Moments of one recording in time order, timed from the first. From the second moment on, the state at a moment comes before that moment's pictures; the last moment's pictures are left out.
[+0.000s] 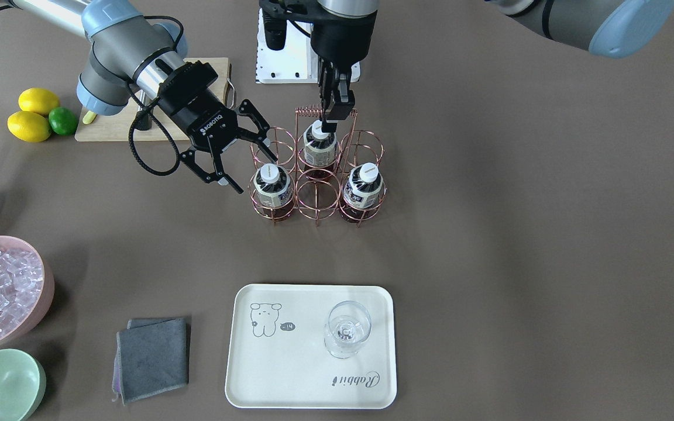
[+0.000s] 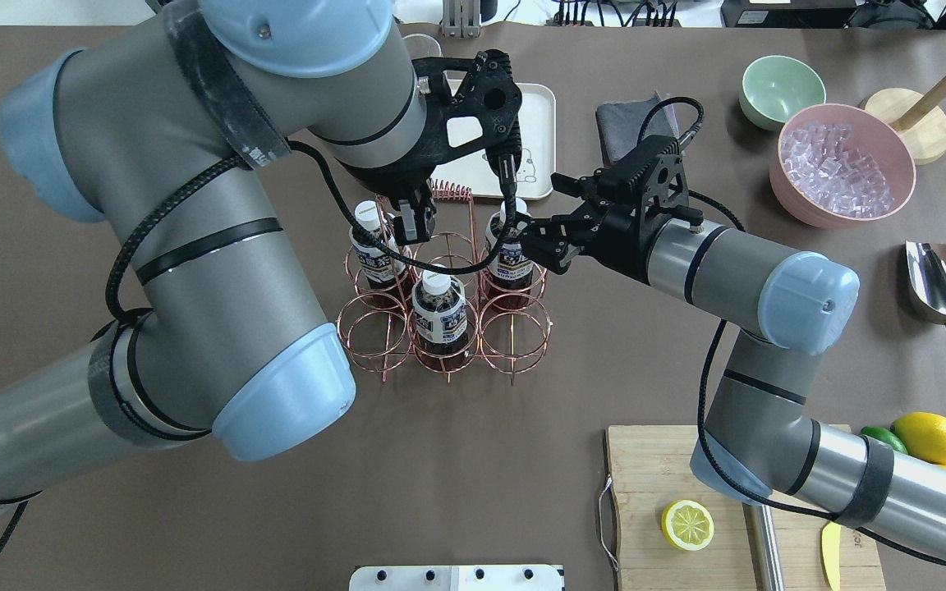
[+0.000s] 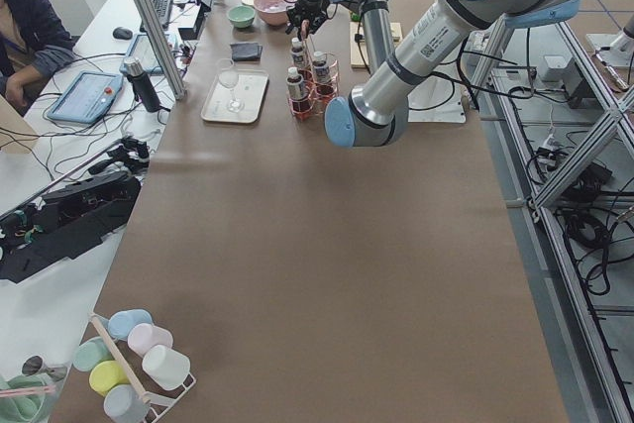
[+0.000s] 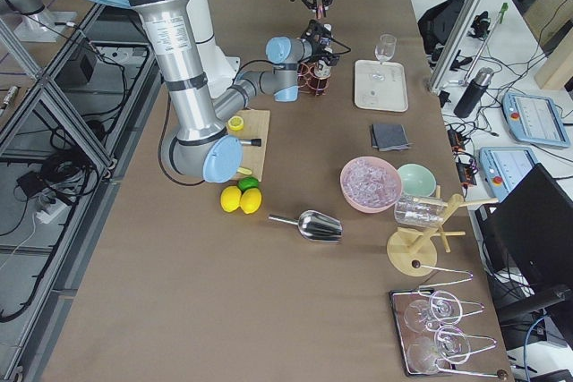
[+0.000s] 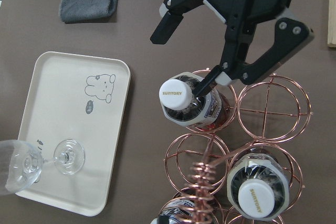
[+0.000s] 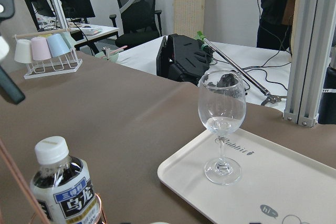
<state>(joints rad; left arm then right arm) -0.65 -2.52 -1.89 -1.22 -1.85 0.30 0.54 -1.19 1.72 -0.42 1.45 0.61</state>
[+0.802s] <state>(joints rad) -0.65 -2.52 -1.89 -1.22 -1.85 0.30 0.51 -1.15 1.68 -0.42 1.42 0.62</state>
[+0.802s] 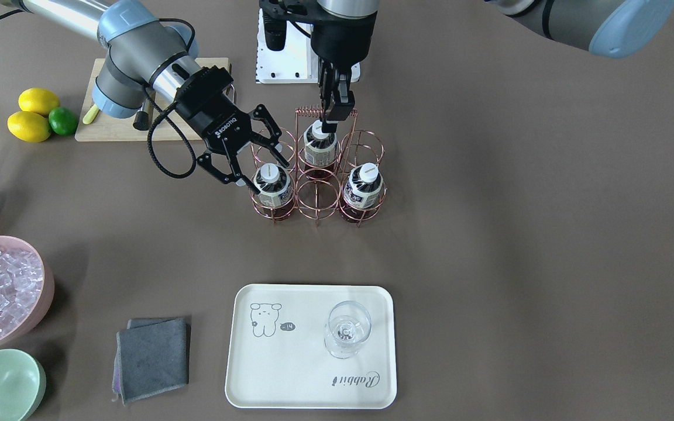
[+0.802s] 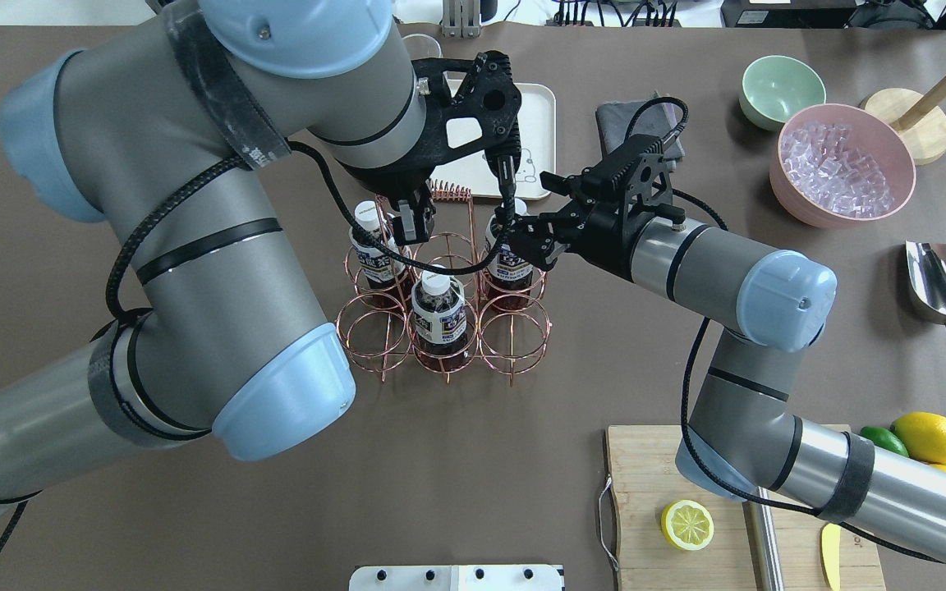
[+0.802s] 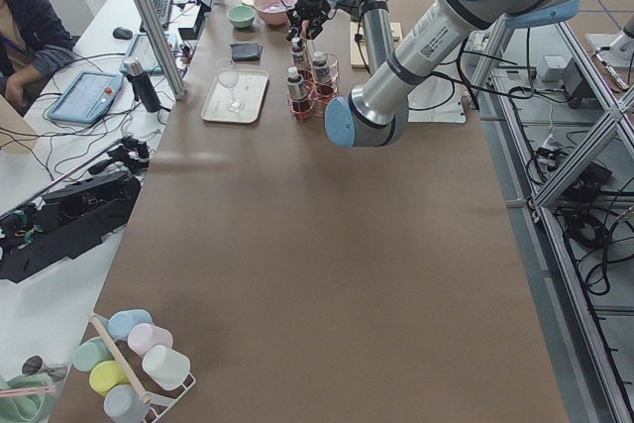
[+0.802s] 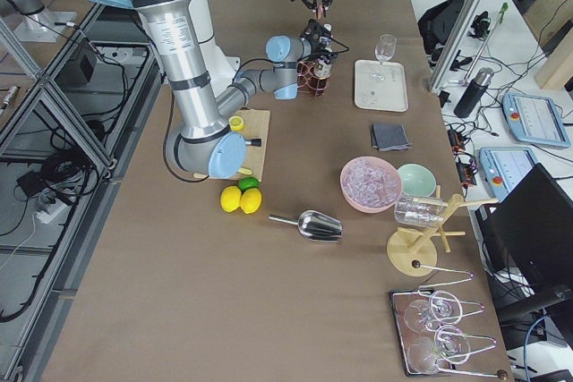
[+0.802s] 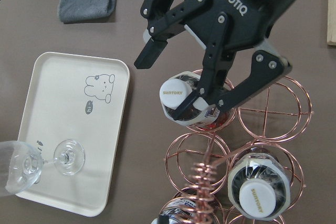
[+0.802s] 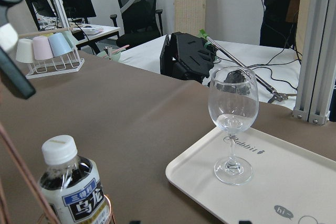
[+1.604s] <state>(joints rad) -0.65 -2.52 -1.89 -1.22 -1.85 0.30 0.49 -1.14 1.69 -0.42 1.38 0.60</state>
